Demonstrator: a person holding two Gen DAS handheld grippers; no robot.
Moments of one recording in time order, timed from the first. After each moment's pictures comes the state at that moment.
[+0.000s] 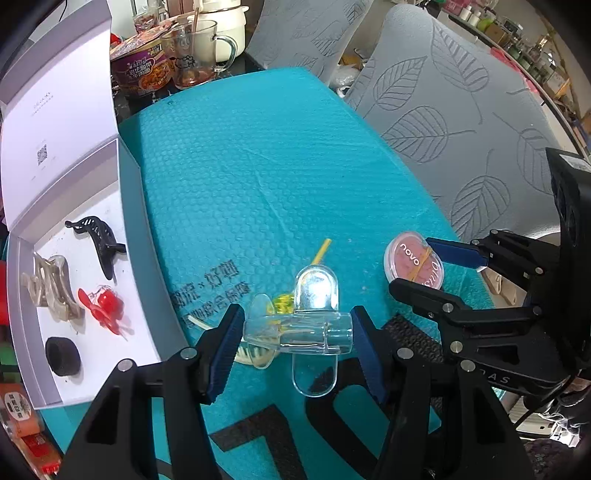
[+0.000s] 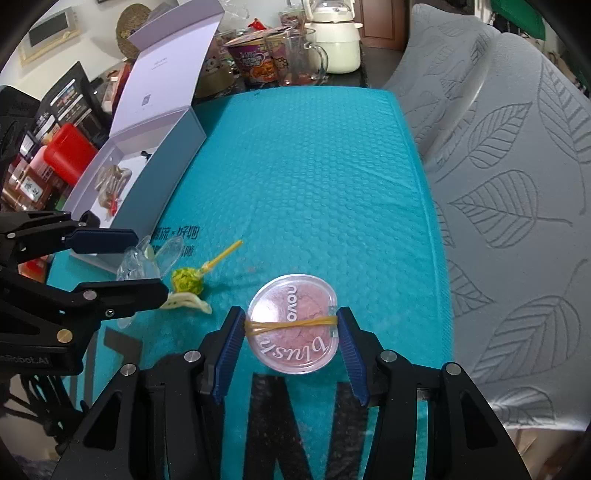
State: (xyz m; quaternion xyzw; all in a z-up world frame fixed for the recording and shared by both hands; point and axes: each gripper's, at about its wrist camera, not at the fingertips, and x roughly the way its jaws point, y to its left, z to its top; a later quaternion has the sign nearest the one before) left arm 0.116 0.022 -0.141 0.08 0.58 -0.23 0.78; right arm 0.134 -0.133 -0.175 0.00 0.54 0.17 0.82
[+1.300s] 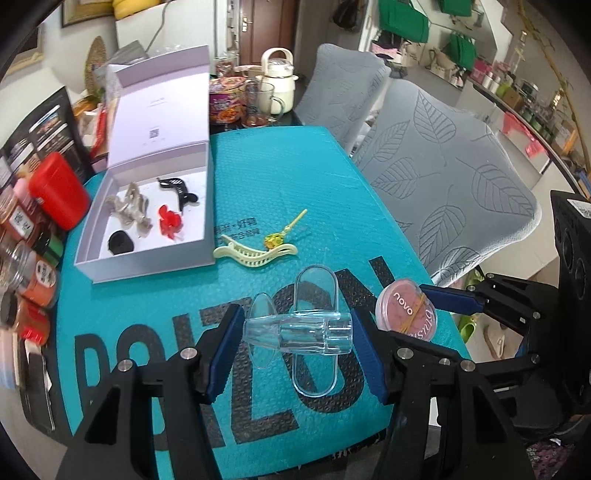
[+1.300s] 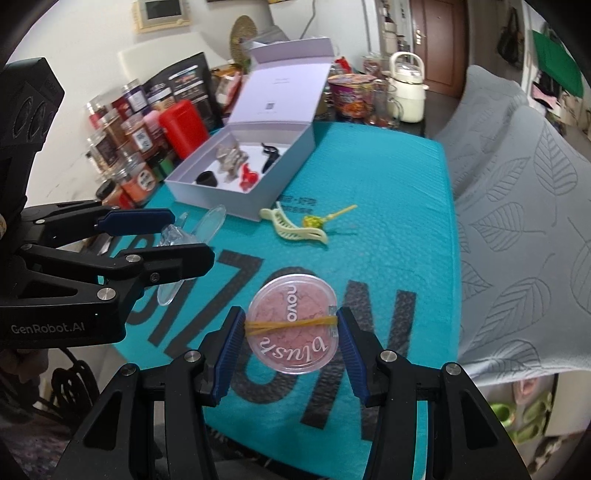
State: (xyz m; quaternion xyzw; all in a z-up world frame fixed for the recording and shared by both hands) left arm -0.046 0.052 -0.061 0.01 0.49 -0.13 0.86; right arm -0.008 -0.116 -0.092 -0.05 0.48 0.29 0.83
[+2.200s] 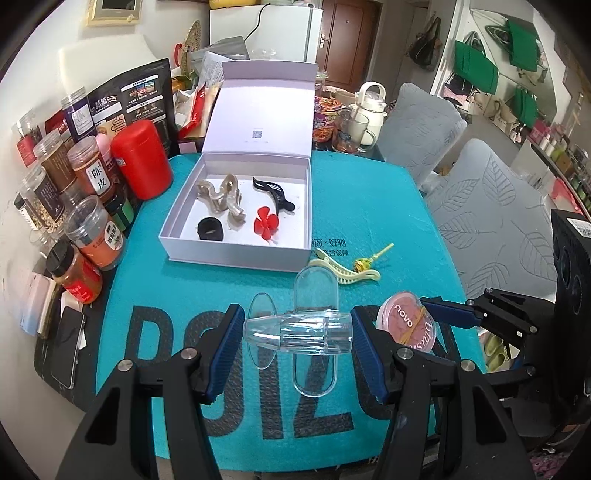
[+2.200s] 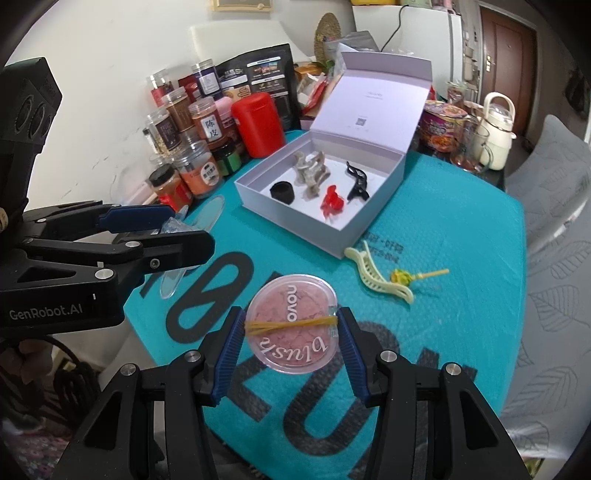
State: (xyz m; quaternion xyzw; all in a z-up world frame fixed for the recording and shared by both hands) left arm -0.050 0.141 -0.043 -0.06 0.47 -0.01 0.88; right arm 0.009 -0.031 -0.077 -0.09 0.45 0.39 0.80
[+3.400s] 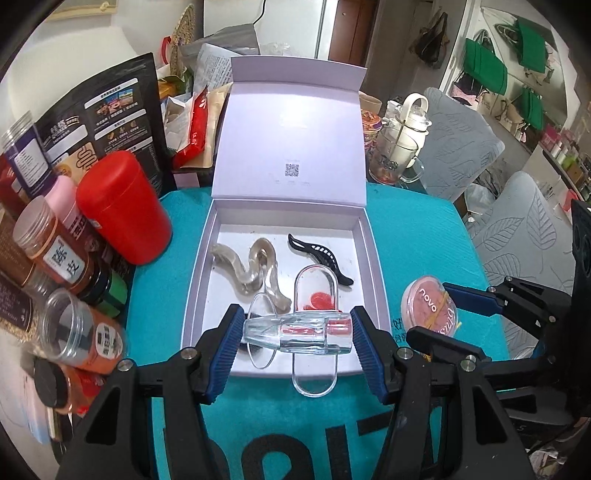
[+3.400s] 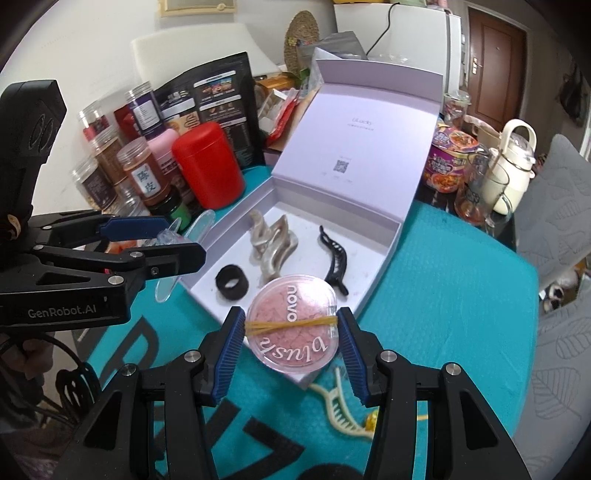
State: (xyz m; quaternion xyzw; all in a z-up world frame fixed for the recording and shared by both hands) left arm 0.113 0.227 -0.067 -0.05 0.48 -0.04 0.88; right arm 0.154 0.058 -0.084 -0.09 0.45 0.35 0.82
